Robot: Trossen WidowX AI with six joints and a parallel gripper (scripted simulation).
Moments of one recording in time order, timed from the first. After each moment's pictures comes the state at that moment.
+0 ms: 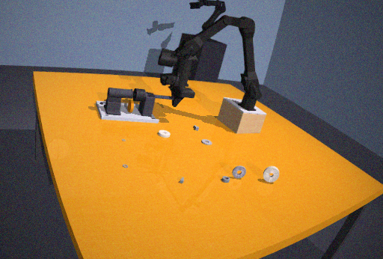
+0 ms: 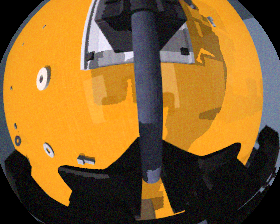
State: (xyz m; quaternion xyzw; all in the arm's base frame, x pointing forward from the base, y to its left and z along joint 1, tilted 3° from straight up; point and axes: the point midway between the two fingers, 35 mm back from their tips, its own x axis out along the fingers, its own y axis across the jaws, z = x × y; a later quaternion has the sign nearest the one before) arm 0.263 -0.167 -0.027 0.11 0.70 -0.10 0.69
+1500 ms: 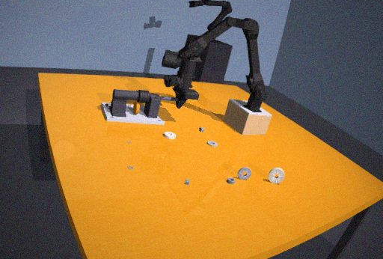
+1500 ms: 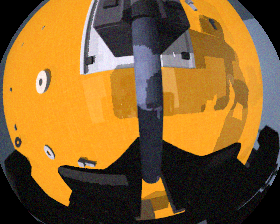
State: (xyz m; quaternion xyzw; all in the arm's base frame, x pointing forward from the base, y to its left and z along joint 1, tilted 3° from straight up) arm 0.270 -0.169 -0.027 0.11 0.71 -0.10 0.69
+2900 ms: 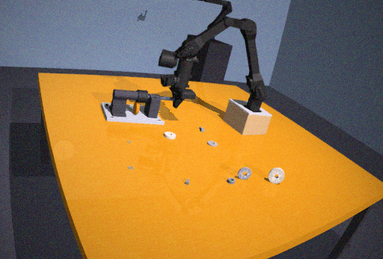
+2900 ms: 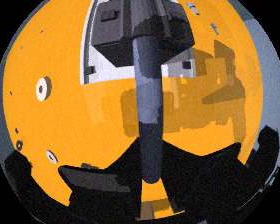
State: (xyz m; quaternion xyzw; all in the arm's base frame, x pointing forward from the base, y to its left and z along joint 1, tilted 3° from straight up) arm 0.283 -0.173 -0.027 0.11 0.71 -0.10 0.69
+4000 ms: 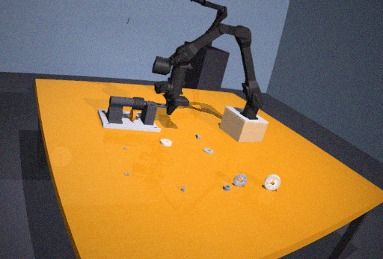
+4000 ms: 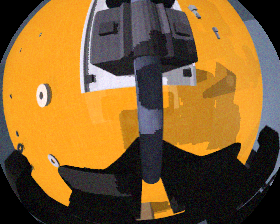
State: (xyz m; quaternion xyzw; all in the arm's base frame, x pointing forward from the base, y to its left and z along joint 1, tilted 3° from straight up) arm 0.294 -0.177 -0.027 0.11 0.71 -0.10 0.69
